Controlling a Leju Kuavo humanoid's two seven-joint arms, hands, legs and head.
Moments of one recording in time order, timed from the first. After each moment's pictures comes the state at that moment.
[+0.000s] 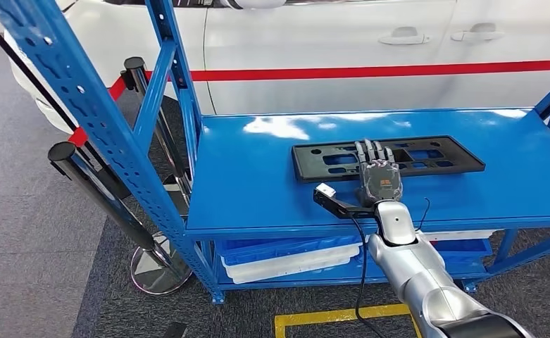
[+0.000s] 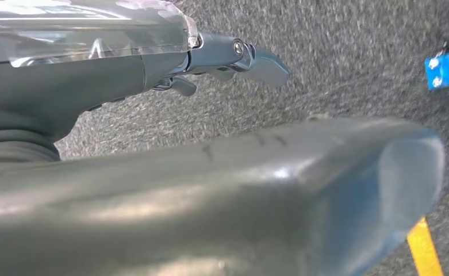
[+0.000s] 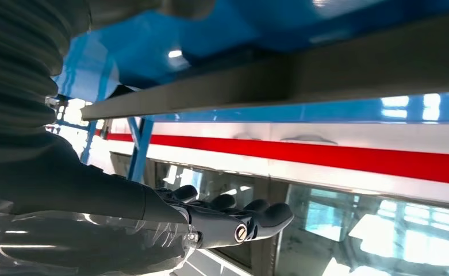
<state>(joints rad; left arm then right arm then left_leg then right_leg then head) -0.04 -0.10 -0.02 -0.19 -0.09 0.16 -0.17 -0.85 0.15 0.34 -0.38 1.45 -0.67 0.12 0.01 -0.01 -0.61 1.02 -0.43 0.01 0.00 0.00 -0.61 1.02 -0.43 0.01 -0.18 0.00</state>
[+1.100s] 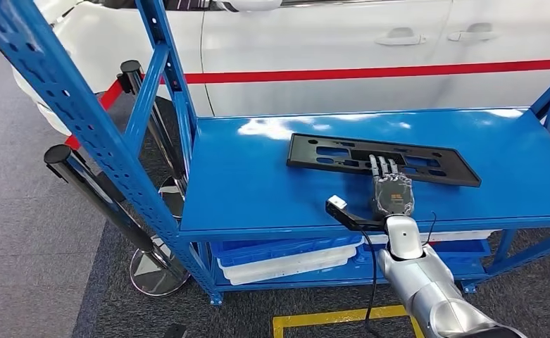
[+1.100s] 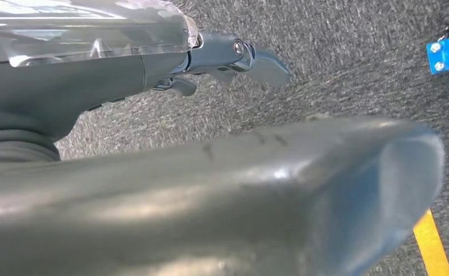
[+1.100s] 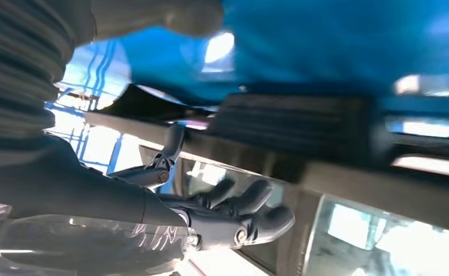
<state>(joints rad) -0.03 -0.09 -0.01 -0.19 -0.11 0.13 -0.17 -0.80 0.11 0.32 -0.38 1.55 -0.70 0.21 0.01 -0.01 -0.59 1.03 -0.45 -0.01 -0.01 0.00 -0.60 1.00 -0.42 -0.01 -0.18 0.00</state>
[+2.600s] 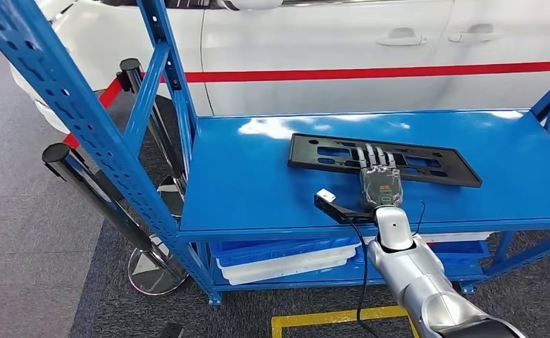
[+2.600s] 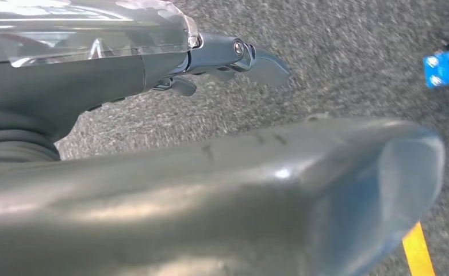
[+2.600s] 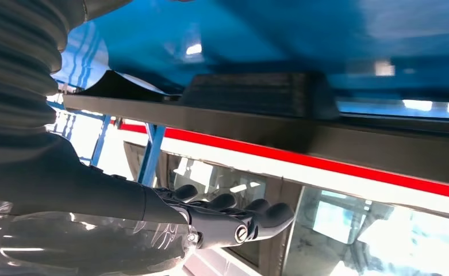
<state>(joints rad) -0.04 -0.10 0.02 -0.19 -0.10 0.15 -0.18 -0.83 0.16 0.34 -0.39 1.56 -0.66 0.19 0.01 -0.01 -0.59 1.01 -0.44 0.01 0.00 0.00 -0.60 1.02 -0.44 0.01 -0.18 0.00</state>
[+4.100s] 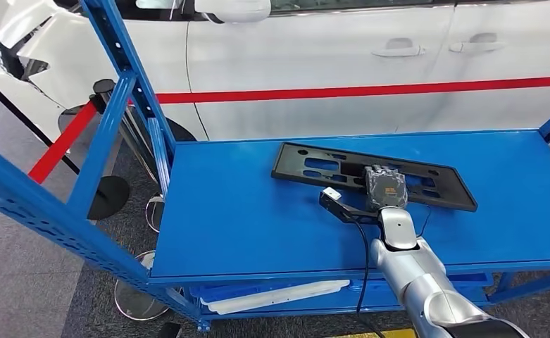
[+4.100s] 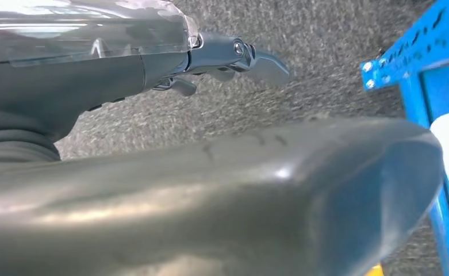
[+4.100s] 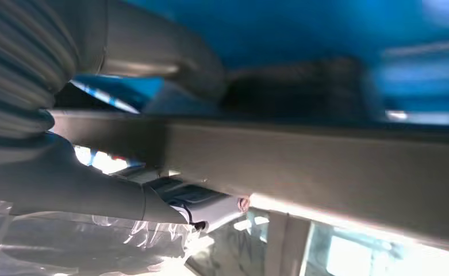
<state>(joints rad) -0.03 -0.09 0.04 -0.19 -0.11 0.16 -0.18 -0.83 0.15 0.21 -0.35 1.56 -0.63 0.16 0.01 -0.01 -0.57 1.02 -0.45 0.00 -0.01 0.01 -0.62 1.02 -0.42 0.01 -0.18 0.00</state>
